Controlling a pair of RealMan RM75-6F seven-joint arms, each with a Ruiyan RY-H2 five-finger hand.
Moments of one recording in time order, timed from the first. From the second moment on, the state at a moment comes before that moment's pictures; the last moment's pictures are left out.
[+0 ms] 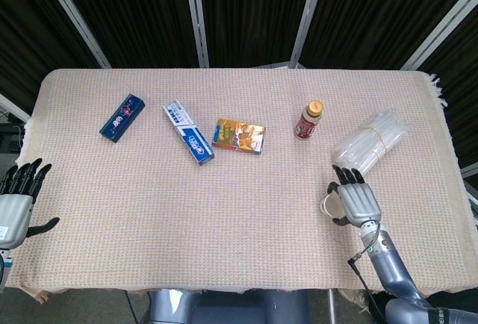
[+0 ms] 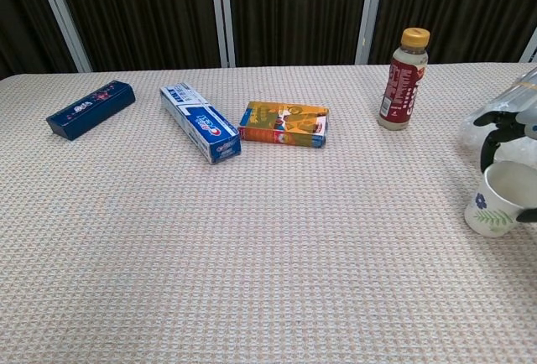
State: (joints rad) left arm -0.15 -1.10 -0.05 -1.65 1.46 1.42 0.17; right arm 0.50 -1.28 0.11 -1.78 -0.97 1.06 -0.54
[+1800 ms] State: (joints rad) left arm -0.15 -1.10 -0.04 -1.65 1.46 1.42 0.16; right arm 0.57 -1.49 0.15 -1.66 -0.83 1.19 -0.52
